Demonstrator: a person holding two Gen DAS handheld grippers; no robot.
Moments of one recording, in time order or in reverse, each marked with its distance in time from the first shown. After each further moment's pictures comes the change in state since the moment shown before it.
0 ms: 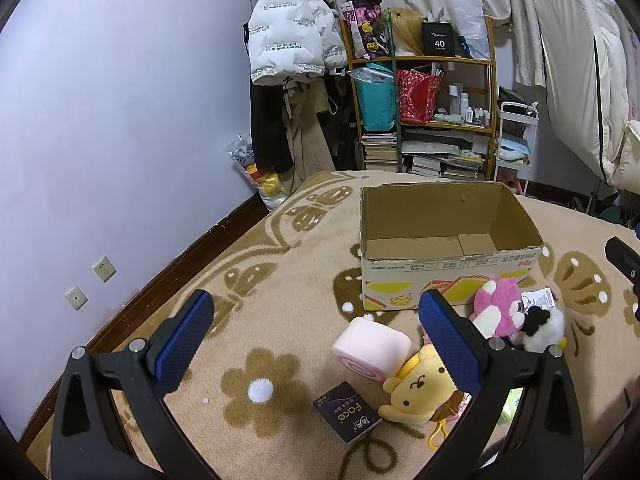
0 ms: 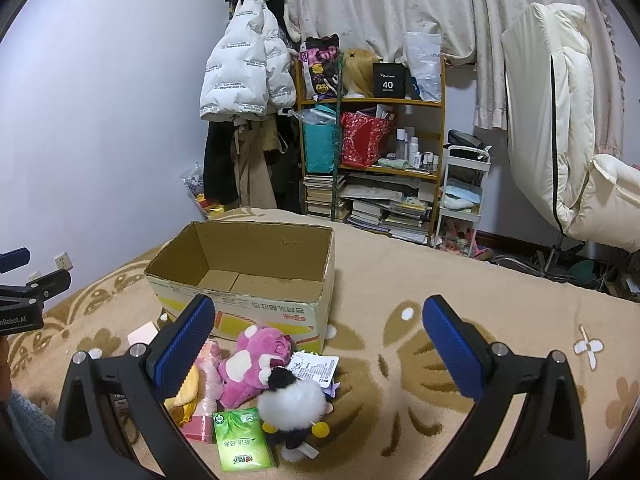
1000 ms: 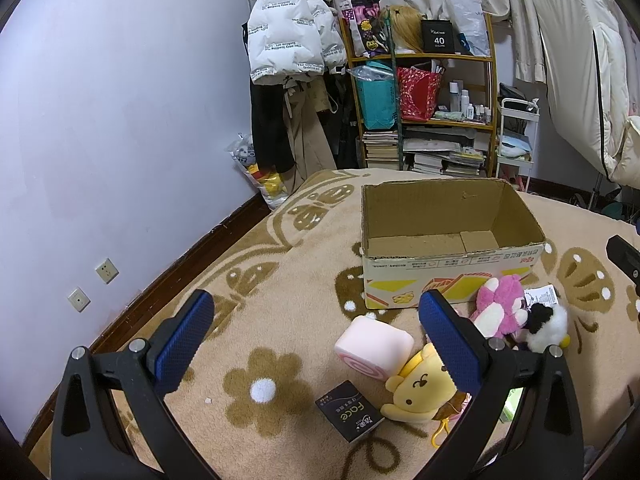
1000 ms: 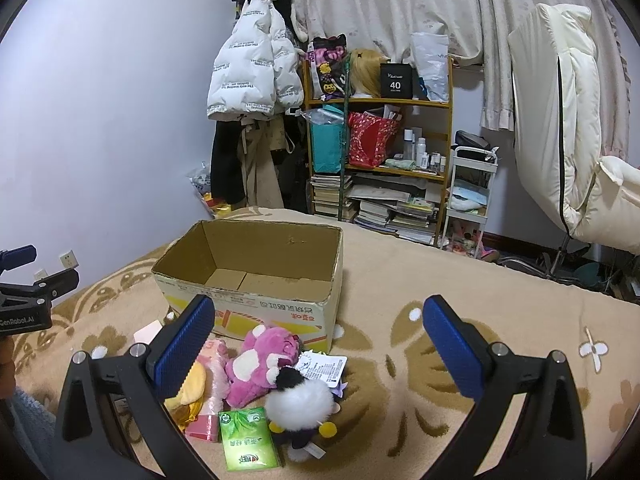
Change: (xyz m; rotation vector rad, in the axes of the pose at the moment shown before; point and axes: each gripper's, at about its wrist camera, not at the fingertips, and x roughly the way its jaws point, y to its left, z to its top) left arm 0.002 -0.002 -0.001 0.007 0.000 0.008; right arm 0.008 0.017 -0.007 -0.005 0.000 0.019
